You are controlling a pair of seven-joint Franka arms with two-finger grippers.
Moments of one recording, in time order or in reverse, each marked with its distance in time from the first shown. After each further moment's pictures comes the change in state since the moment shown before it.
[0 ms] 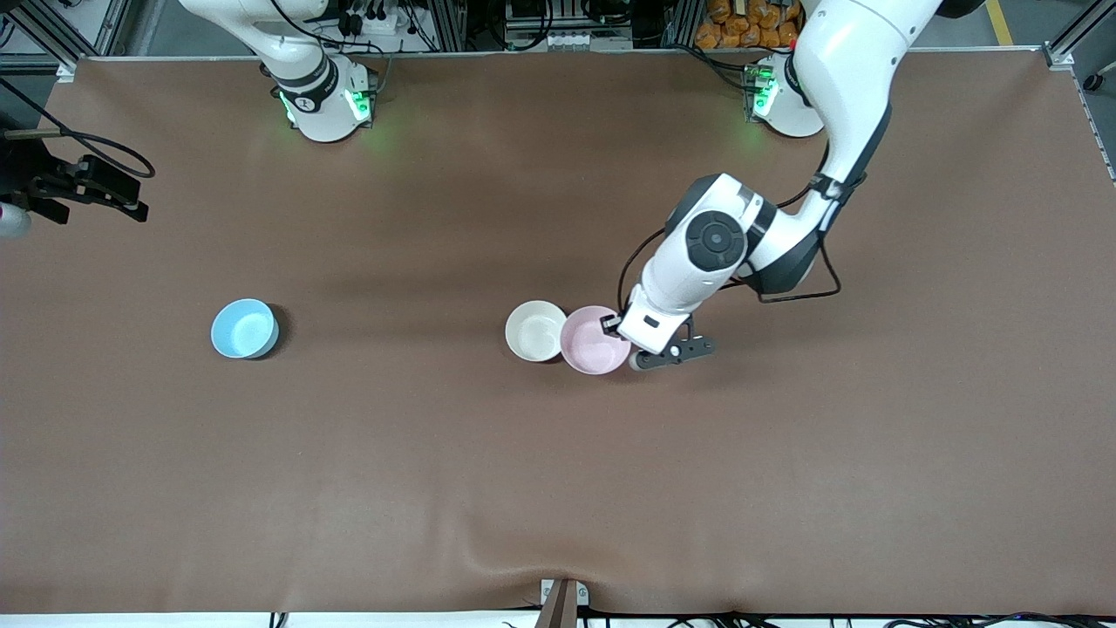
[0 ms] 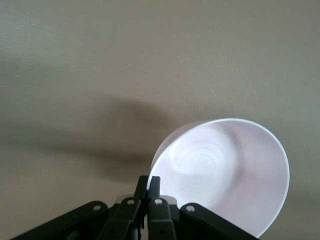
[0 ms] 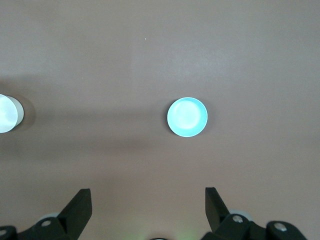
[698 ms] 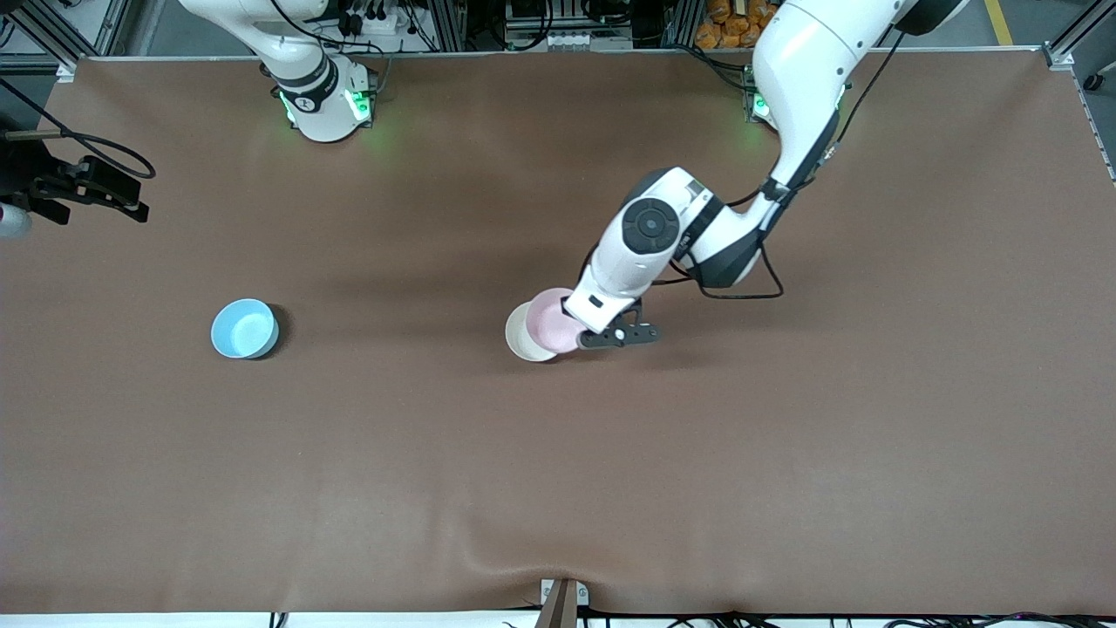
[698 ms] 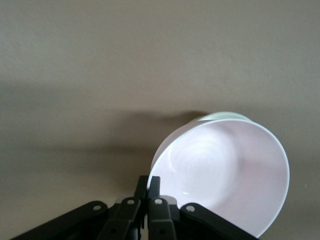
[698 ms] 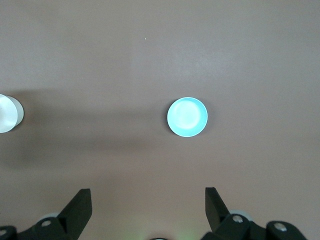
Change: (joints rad) left arm -0.107 0.055 0.001 0.031 0.041 0.008 0.005; right arm 0.000 0.000 0.000 0.000 0.000 0.000 0.000
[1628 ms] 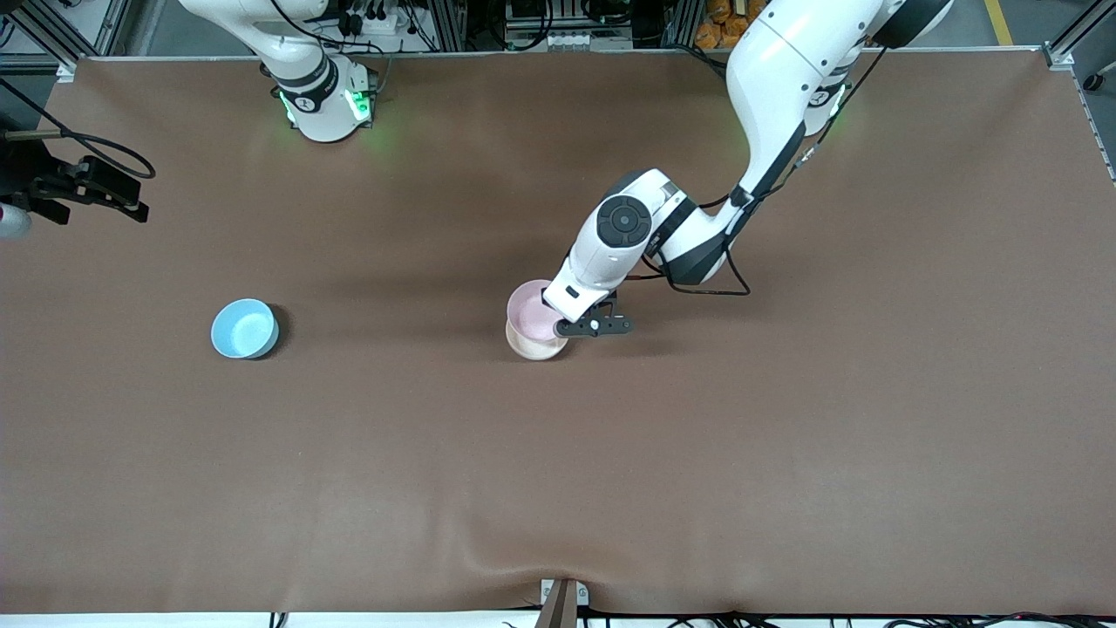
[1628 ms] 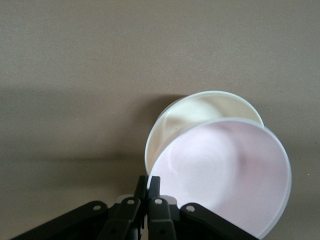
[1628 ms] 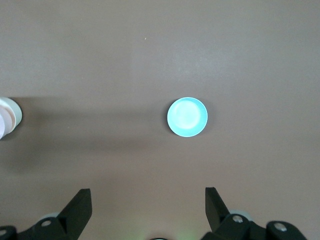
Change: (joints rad) left arm -0.043 0.060 0.003 -0.013 0.000 0.100 -0.010; right arm 0.000 0.000 0.000 0.000 0.000 0.000 0.000
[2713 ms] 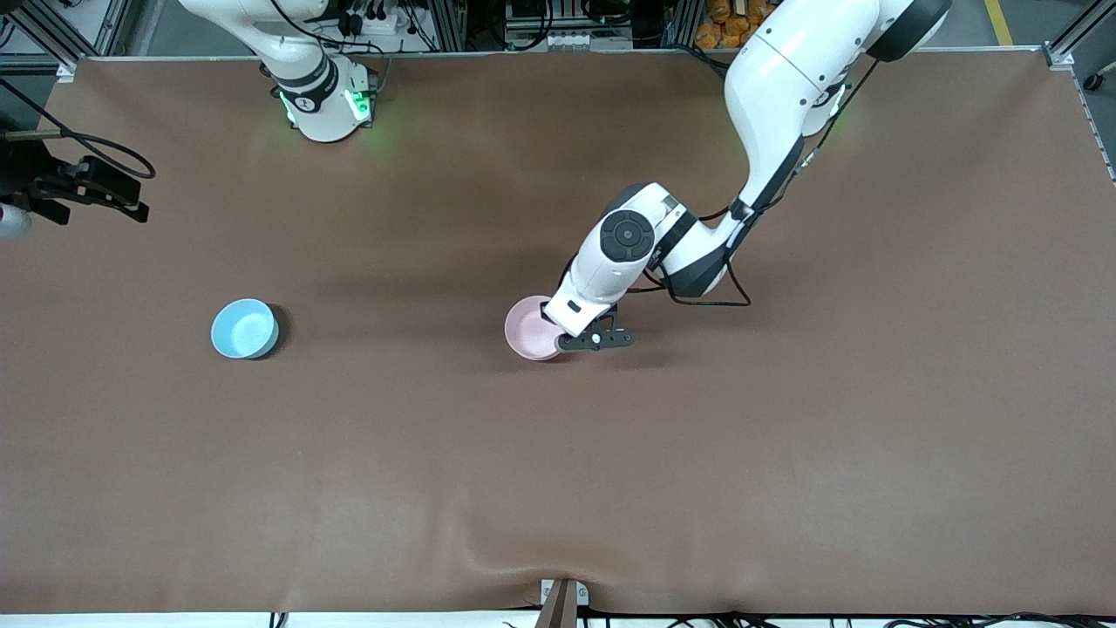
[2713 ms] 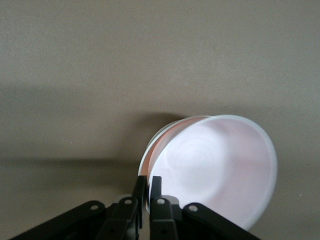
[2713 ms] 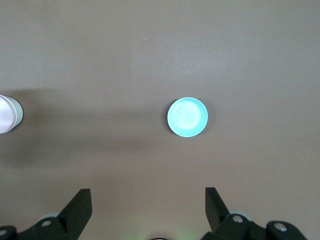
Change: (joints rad) left arm 0.001 0.042 0.016 0.065 0.000 0.010 -0.001; right arm 0.000 0.001 0.000 0.000 0.001 0.000 0.000
